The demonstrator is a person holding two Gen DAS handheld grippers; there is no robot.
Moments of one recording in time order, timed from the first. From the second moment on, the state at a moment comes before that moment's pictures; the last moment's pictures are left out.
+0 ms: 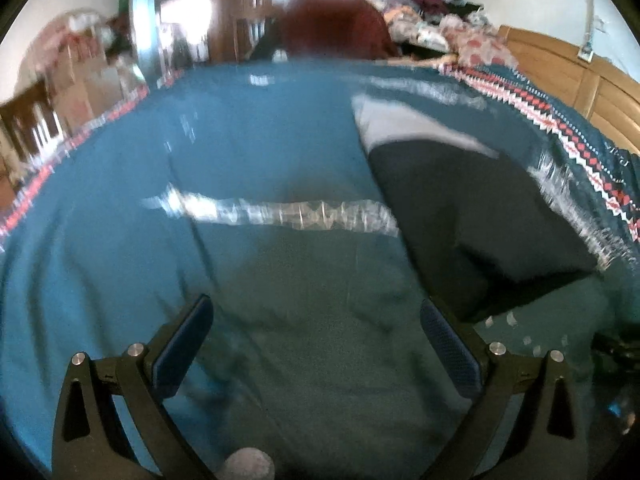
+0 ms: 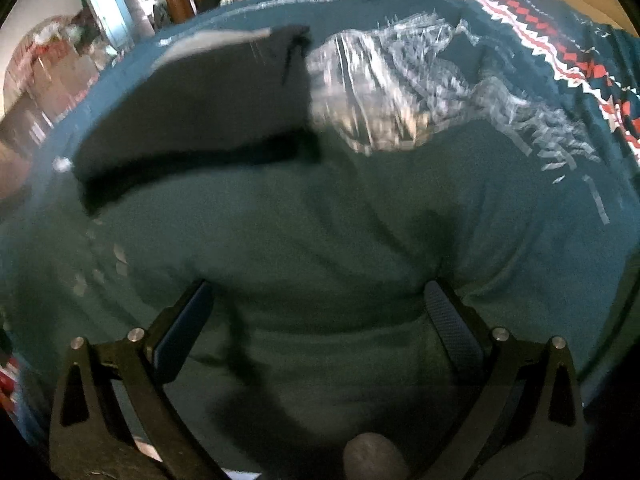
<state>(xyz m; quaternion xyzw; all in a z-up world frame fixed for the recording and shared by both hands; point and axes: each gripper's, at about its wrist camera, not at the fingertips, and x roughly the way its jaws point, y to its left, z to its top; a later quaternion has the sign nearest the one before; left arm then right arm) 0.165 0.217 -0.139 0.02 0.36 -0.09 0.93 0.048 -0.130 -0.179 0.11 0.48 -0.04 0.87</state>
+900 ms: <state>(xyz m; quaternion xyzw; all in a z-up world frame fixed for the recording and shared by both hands) 0.062 0.193 0.068 -0.02 0.17 -0.09 0.98 0.027 -0.041 0.038 0.02 0.31 -0.05 0.95</state>
